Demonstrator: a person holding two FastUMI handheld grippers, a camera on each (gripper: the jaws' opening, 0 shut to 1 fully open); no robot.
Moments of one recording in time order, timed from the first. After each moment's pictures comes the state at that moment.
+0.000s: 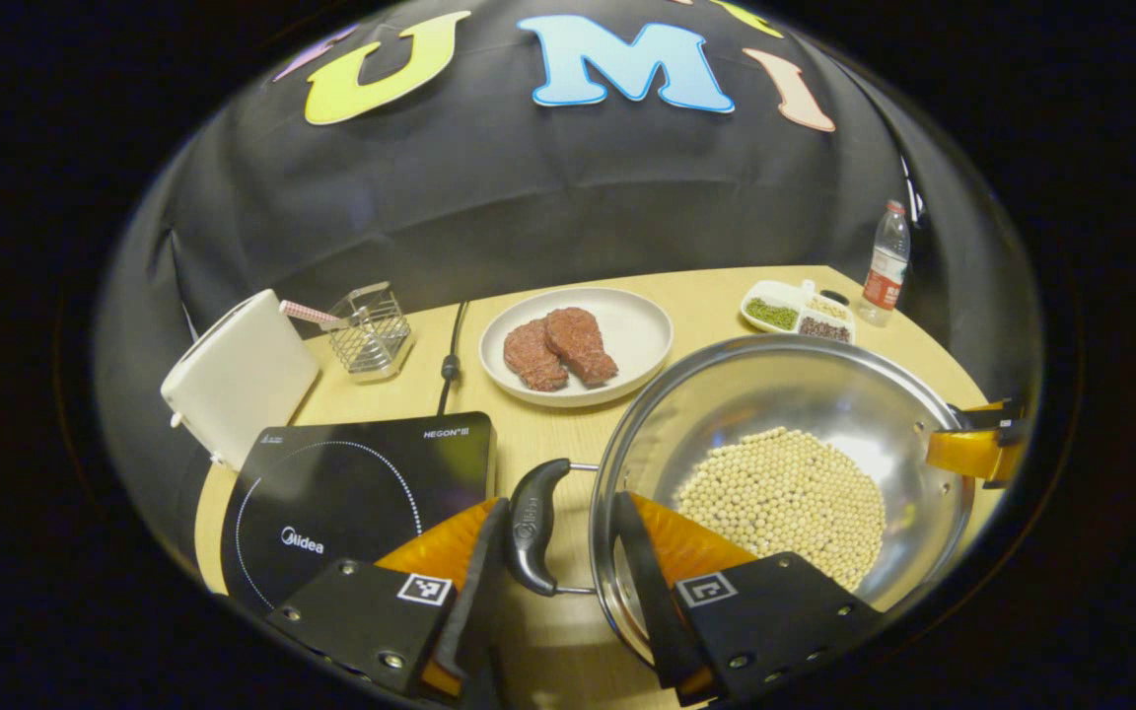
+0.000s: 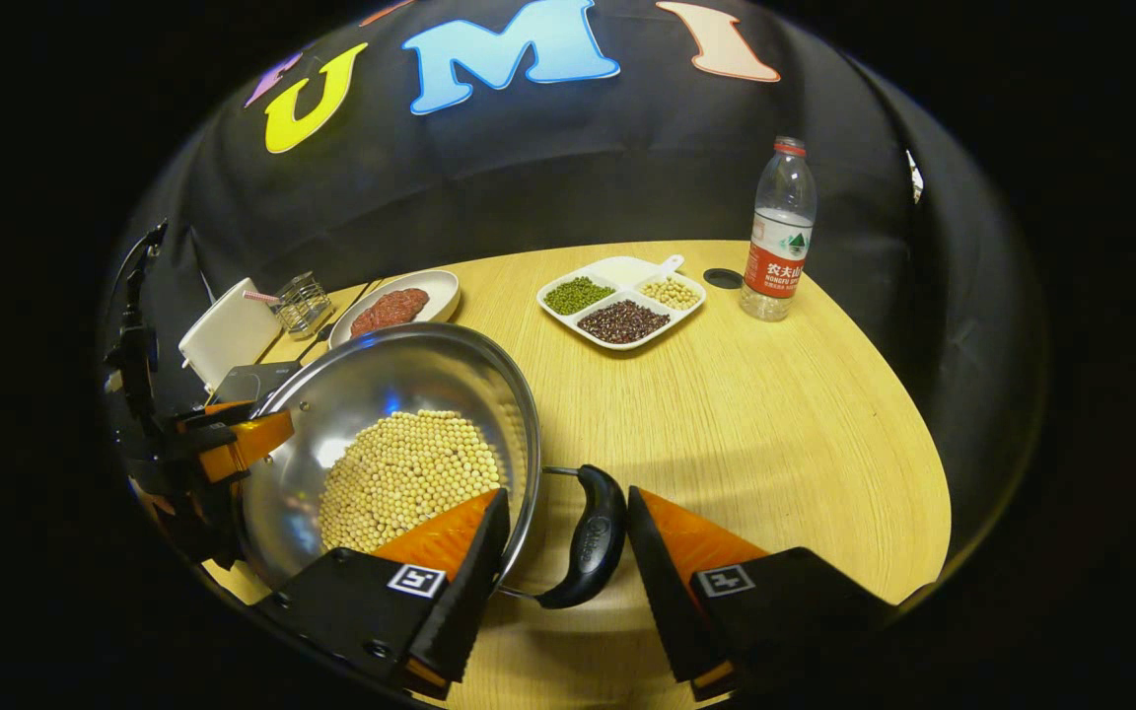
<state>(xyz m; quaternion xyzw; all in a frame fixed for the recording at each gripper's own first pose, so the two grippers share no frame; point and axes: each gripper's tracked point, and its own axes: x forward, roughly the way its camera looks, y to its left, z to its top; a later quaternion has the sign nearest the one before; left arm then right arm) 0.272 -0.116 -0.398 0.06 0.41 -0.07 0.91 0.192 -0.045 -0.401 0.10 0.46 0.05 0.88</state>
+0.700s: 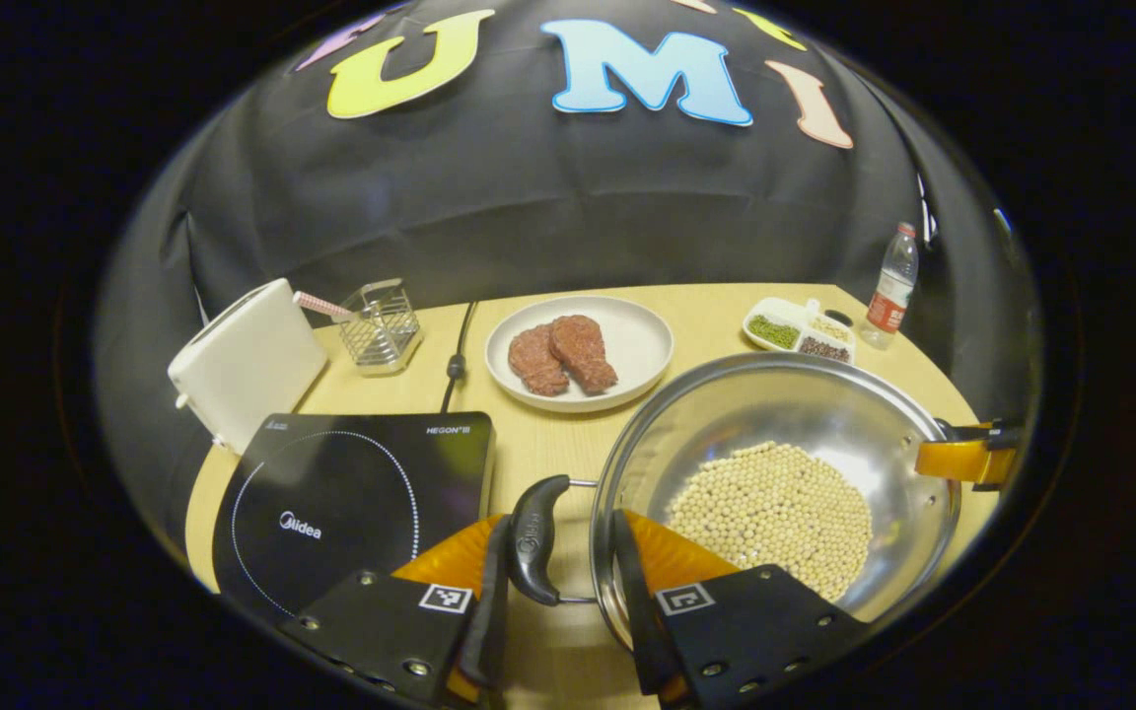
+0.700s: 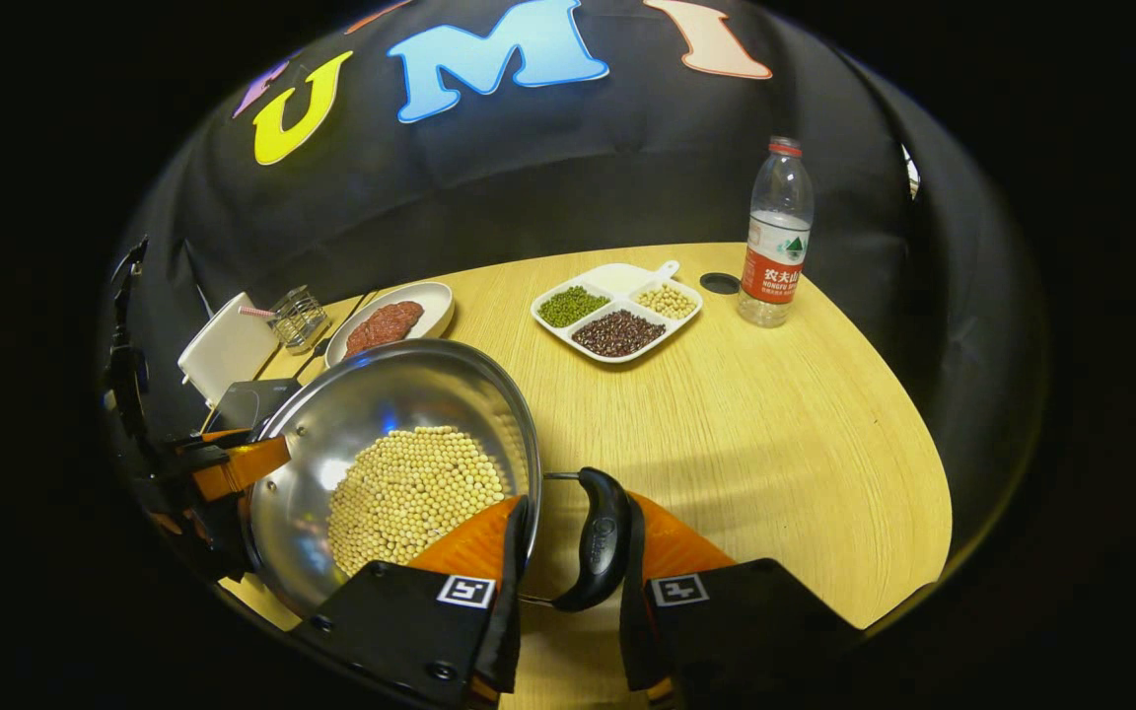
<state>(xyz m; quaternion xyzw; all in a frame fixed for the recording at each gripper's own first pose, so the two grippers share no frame) 0.269 -0.124 -0.387 0.03 0.40 -0.05 0.91 0.205 -0.052 -0.398 0.11 0.45 0.05 0.88</state>
